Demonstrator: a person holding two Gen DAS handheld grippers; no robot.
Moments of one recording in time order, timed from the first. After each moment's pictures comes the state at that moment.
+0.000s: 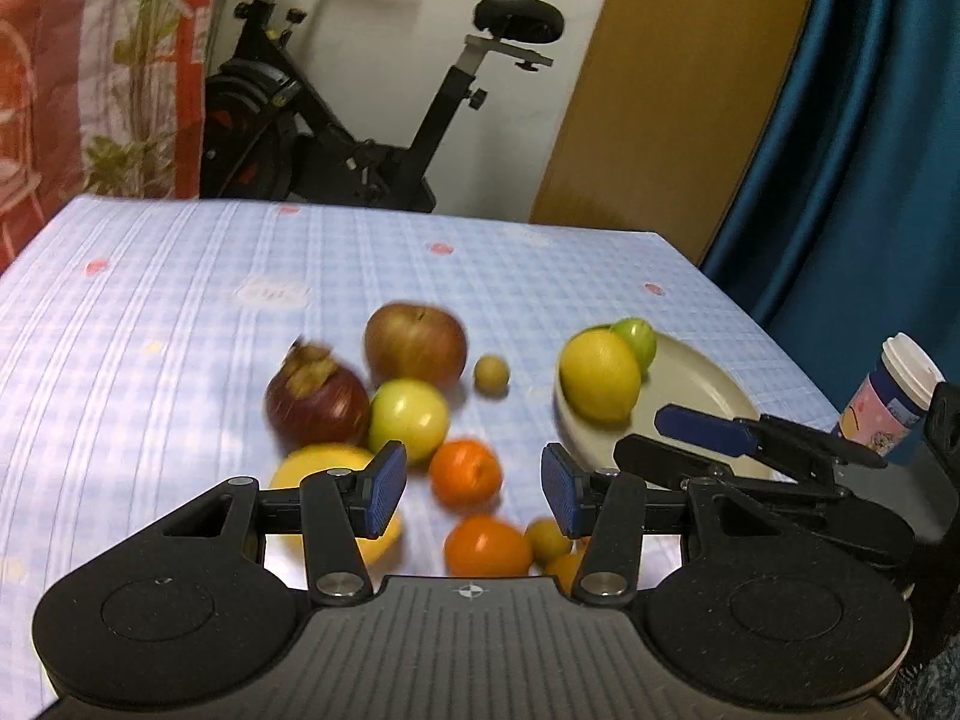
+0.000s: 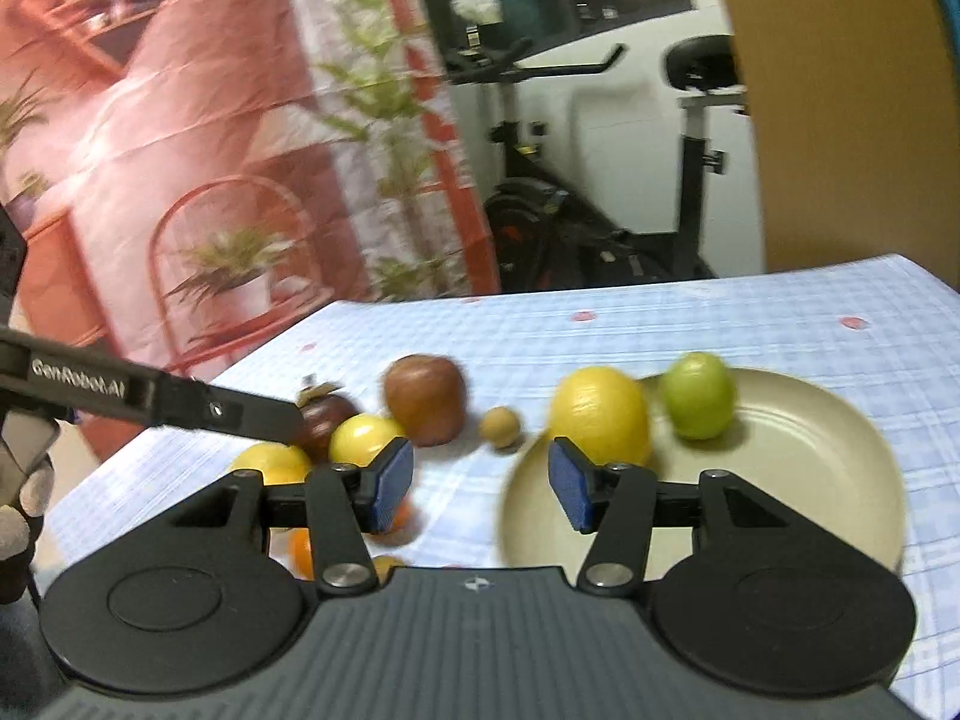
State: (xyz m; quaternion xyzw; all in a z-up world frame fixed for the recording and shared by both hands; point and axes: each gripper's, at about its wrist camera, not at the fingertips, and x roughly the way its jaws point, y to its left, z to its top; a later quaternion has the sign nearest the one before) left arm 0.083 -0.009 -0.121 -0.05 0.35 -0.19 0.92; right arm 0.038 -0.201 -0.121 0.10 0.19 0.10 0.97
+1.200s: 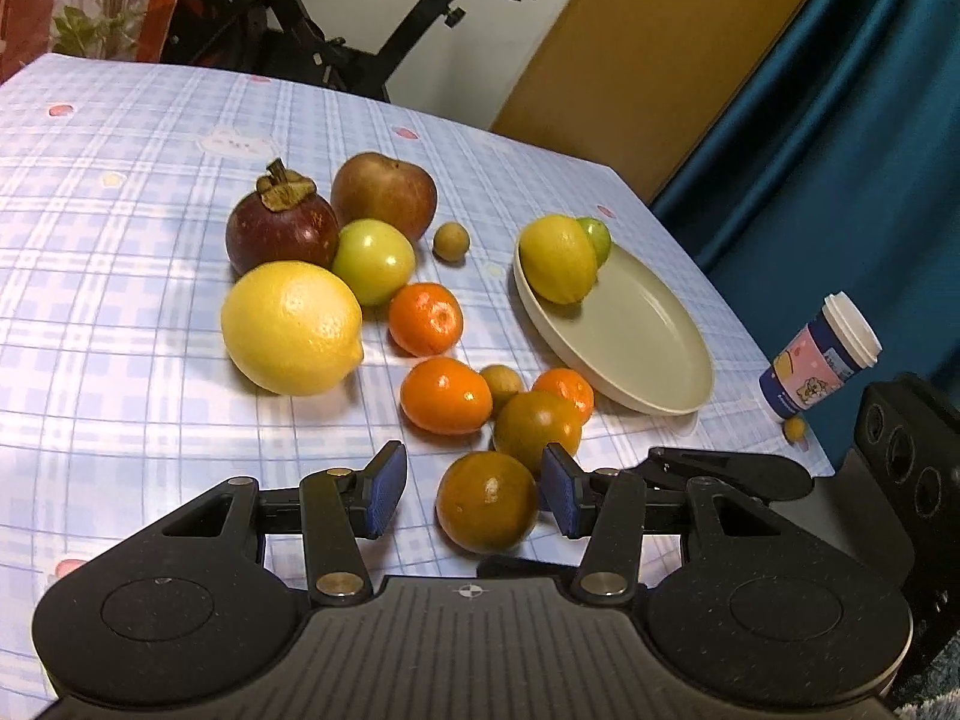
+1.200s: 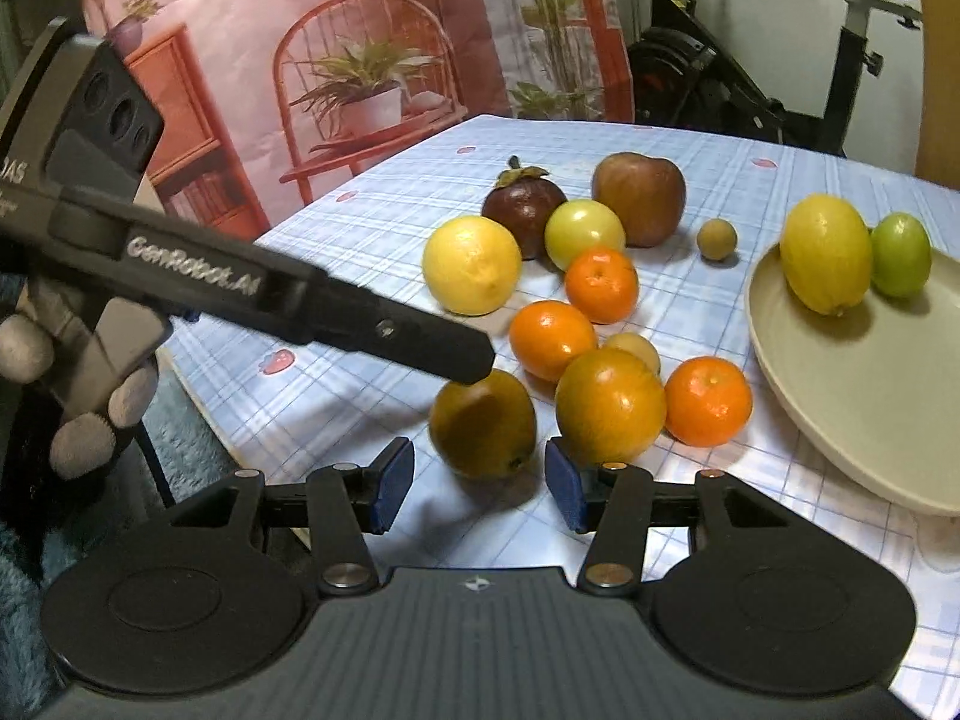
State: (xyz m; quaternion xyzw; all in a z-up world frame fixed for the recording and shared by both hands) left arm 0.065 0.008 -0.165 -0.11 0.42 -0.26 0.86; right arm 0.026 -0.126 -0.151 0.05 0.34 0.22 0.92
